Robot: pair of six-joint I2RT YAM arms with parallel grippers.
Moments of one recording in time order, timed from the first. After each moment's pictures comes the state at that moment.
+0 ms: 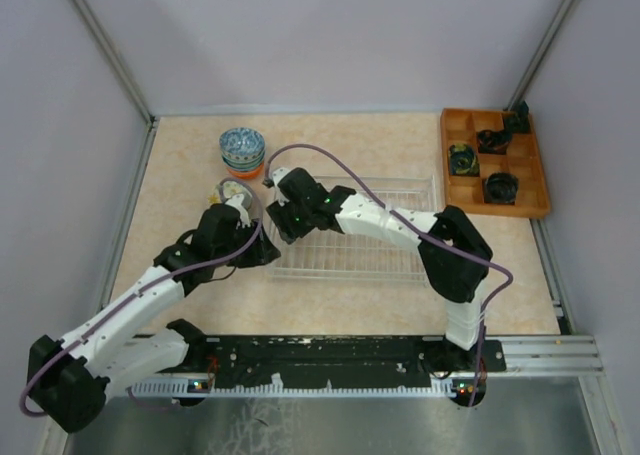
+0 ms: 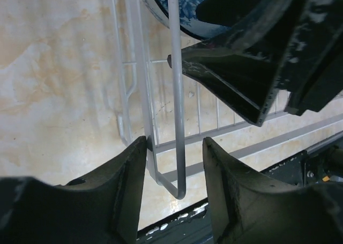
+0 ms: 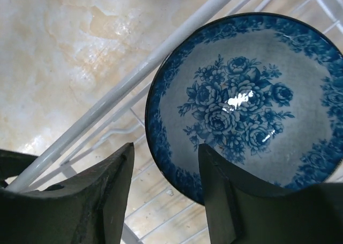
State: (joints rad) left arm -0.58 0.93 0.65 -0.44 0.09 -0.63; right arm 0.93 1.86 1.44 -0.41 -0.03 0.17
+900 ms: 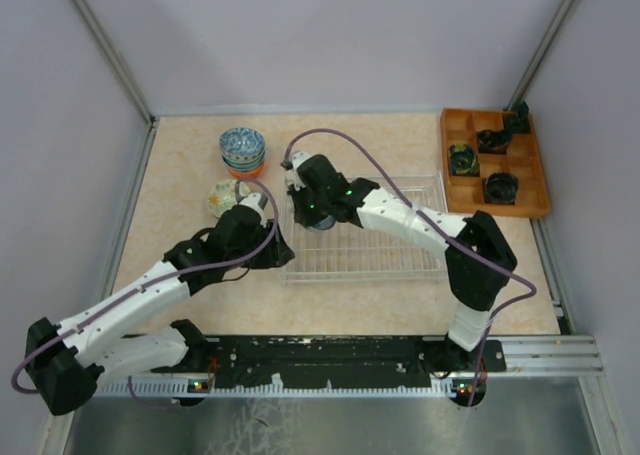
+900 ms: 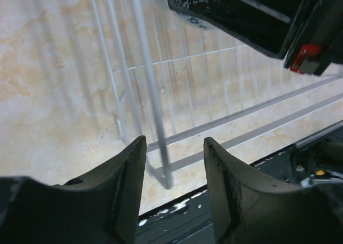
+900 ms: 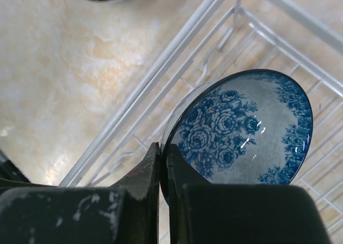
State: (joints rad) left arm -0.79 0.99 0.73 -0.47 -0.08 -0.72; right arm 0.88 1.77 1.39 -0.40 -0.01 0.23
